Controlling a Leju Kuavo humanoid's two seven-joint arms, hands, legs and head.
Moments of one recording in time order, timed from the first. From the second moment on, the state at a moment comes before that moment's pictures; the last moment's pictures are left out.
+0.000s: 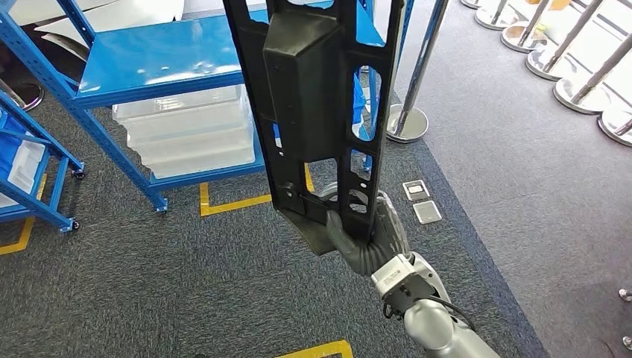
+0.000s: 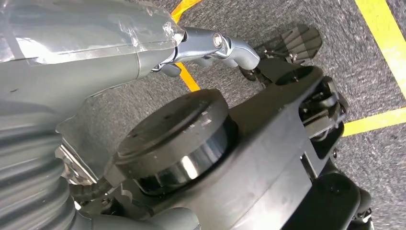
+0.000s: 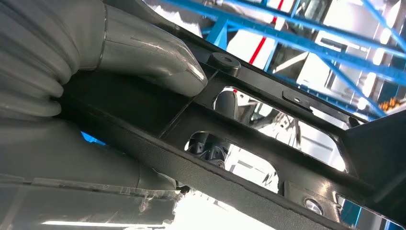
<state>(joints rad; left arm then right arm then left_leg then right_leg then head) -0.08 0.23 -1.05 -0.51 1.01 -0.03 0.11 -0.28 -0.20 0.64 -1.62 0.13 -0.26 -0.26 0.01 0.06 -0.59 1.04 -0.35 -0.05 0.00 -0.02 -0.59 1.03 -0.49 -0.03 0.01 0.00</state>
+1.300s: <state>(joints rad) -0.08 0.23 -1.08 -0.51 1.05 -0.02 0.11 -0.27 -0.20 0.64 -1.61 0.21 -0.28 -0.23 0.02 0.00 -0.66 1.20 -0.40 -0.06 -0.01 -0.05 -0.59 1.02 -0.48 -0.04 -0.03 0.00</state>
